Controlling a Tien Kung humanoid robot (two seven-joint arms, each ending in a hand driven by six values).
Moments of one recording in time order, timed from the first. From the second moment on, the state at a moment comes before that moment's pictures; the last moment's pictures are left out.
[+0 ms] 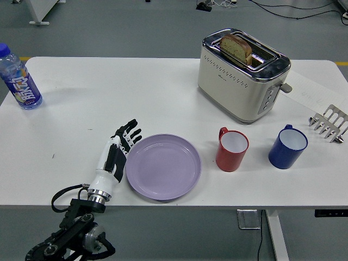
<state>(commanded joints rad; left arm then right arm) -0.21 0.00 -0.97 -1.07 0.85 0.14 -0.55 0.12 -0.16 0.62 0.18 -0.62 -0.09 -0.02</state>
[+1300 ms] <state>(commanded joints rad) -0.23 0.00 -0.91 -1.08 0.81 0.13 -0.56 0.12 -0.16 0.62 0.18 -0.63 -0.09 -0.02</state>
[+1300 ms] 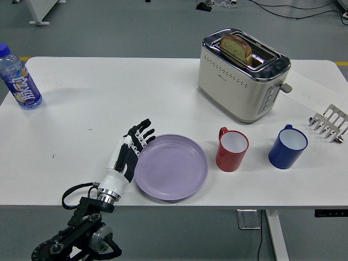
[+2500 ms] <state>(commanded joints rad) -0.23 0.16 -1.50 -1.07 0.99 0.04 -0.32 0.10 -0.15 0.63 0.18 -0.63 -0.09 -0.03</state>
